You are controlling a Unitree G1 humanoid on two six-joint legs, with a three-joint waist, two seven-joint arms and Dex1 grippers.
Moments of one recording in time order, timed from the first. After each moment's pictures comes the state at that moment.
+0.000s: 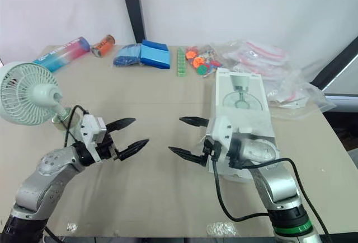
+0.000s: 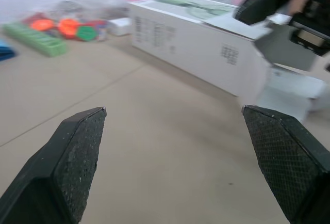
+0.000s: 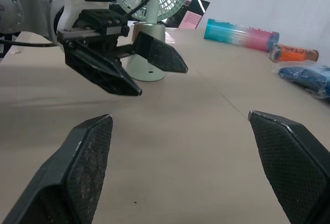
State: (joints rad) left arm -0.02 0.48 0.02 -0.44 -0.47 0.33 -0.68; right arm -0.20 -0.54 0.09 -0.32 0.39 0.14 0.99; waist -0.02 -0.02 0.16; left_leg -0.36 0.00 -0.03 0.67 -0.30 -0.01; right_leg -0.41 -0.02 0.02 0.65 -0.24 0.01
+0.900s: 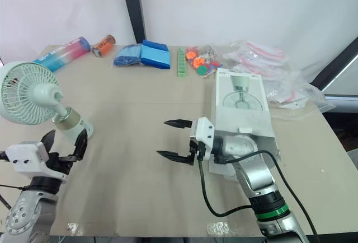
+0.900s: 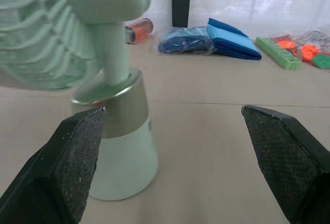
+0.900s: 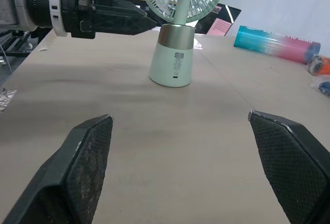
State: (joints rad) left arm 0.38 0.14 0.31 -0.68 -0.37 0.21 -0.17; right arm -0.30 -0.45 0.19 -0.14 0.35 0.04 1.05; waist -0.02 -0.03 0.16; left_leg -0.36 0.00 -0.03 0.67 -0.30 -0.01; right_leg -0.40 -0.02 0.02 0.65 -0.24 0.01
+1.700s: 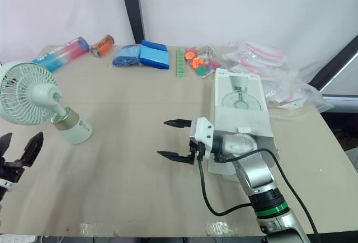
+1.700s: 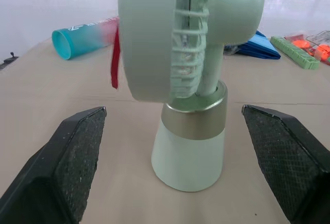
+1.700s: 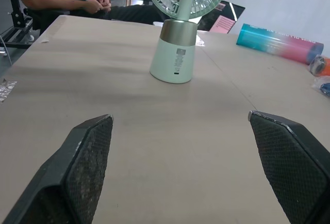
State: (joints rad) left arm 0.43 0.44 0.70 -0.54 -0.76 0.29 -0.37; right arm -0.31 -0.47 0.20 -0.13 0.34 0.02 1.07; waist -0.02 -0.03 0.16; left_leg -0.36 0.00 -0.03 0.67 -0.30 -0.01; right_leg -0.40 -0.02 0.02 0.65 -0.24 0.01
